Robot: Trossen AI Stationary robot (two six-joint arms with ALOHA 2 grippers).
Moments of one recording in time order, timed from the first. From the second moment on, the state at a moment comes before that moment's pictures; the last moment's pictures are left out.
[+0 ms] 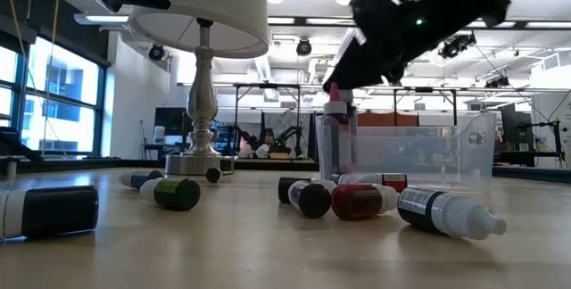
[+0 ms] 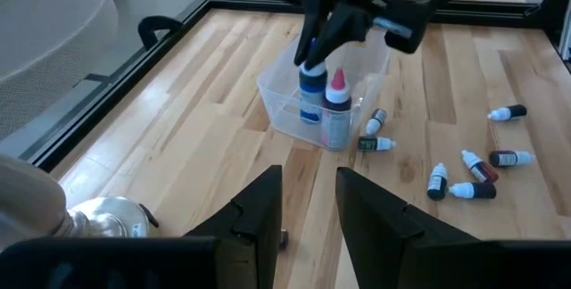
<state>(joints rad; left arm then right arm) -0.50 0.83 0.70 -0.39 -0.72 -0.34 0.13 1.50 0.71 0.24 0.47 0.21</state>
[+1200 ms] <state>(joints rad) -0.50 0.83 0.70 -0.40 -0.71 -0.34 0.11 1.56 0.75 0.25 0.46 0.13</state>
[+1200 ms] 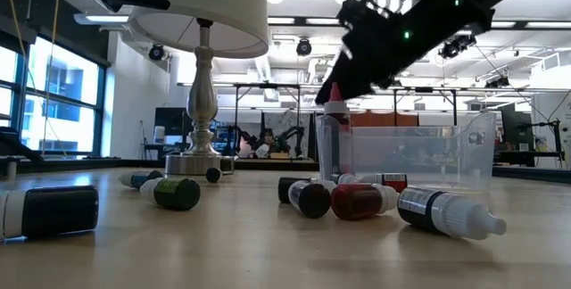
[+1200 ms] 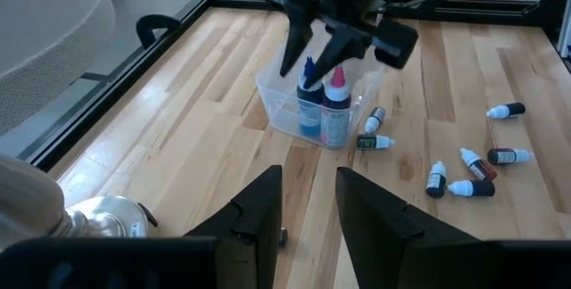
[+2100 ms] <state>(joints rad) -0.50 0.83 0.70 -0.41 -0.83 -0.34 0.31 1.76 0.92 0.80 0.02 0.05</state>
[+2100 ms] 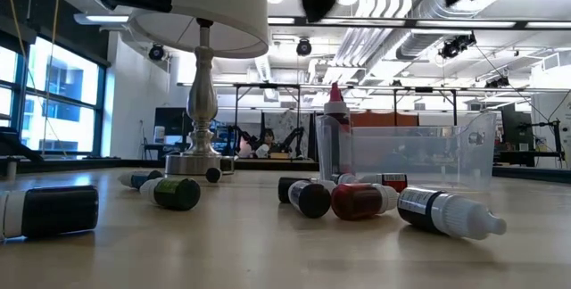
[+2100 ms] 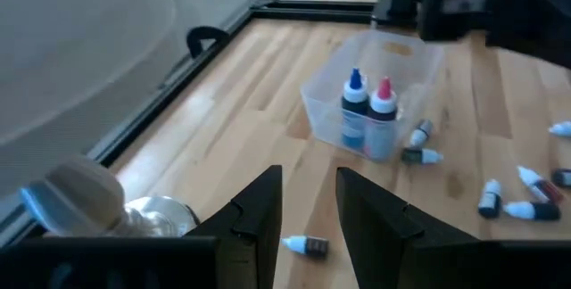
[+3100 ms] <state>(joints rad) -0.50 0.83 0.70 -0.42 -0.63 -0.40 0.35 2.45 1.81 0.47 -0.07 0.10</state>
